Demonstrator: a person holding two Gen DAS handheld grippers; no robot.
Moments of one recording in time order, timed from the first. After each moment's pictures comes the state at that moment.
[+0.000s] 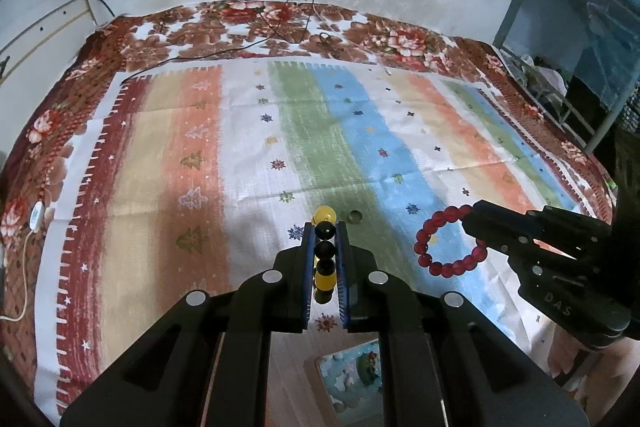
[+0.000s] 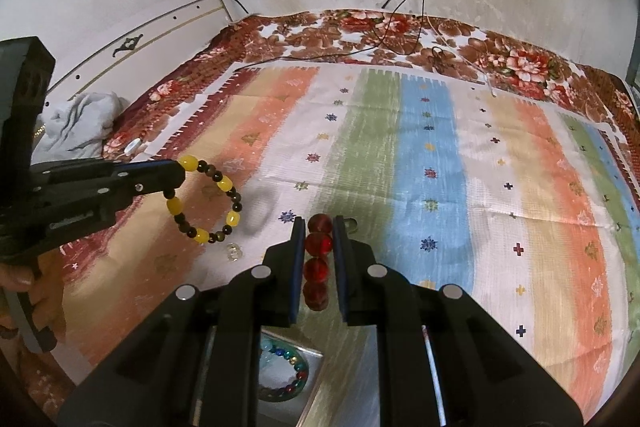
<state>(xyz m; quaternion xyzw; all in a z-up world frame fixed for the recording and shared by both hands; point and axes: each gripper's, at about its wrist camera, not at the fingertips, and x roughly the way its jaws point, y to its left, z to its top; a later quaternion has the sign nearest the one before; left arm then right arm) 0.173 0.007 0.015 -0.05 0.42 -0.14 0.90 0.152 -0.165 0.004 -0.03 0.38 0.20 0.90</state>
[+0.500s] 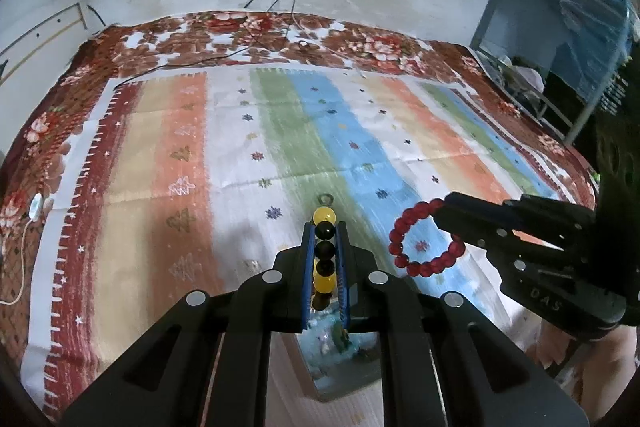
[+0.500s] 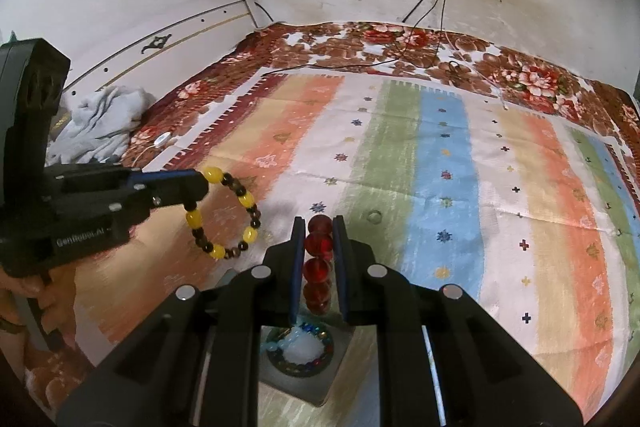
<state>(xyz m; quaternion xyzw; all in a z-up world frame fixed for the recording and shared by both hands) 0.120 0.001 0.023 -0.04 0.40 -0.17 0.90 0.103 -0.157 0.019 -0.04 0.36 0.23 0.90</state>
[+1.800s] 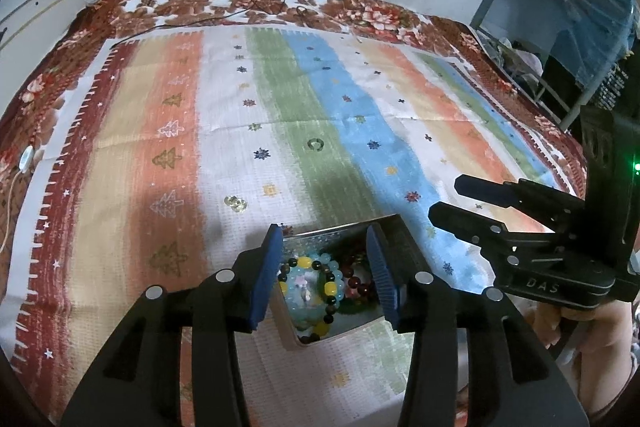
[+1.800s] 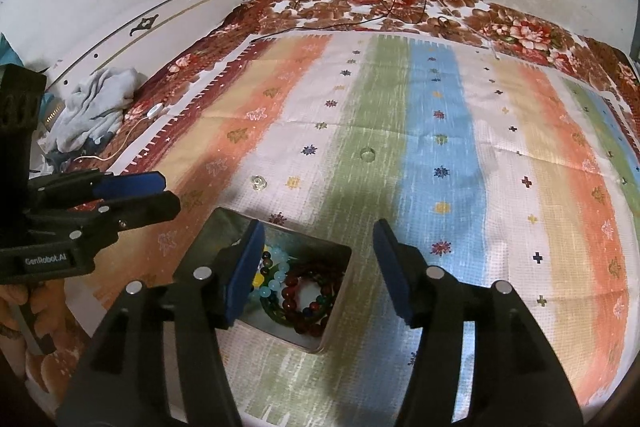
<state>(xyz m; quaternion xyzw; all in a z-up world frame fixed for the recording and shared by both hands) 0.090 -0.003 -0.009 -0.06 0.44 -0.17 0.88 0.086 -0.179 -0.021 -0.02 0.42 0.21 0.88</state>
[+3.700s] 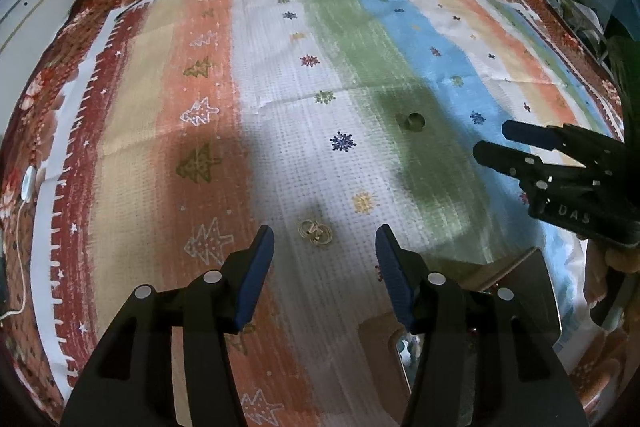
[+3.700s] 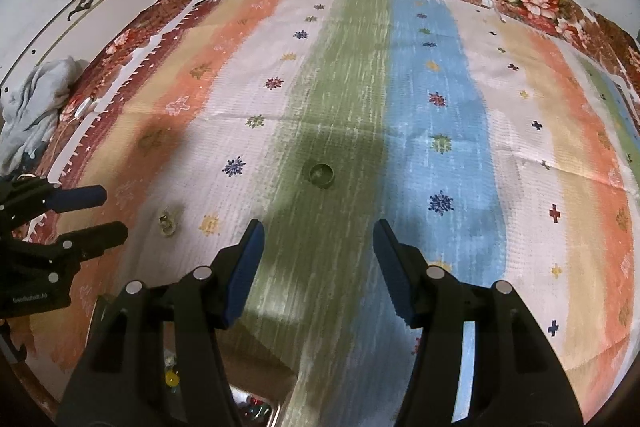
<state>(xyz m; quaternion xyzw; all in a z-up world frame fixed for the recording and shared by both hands) 0.201 0.012 -0.071 0.02 0.54 -0.11 0.83 0.224 -0.163 -0.087 -0.04 0.50 0.17 0.85</state>
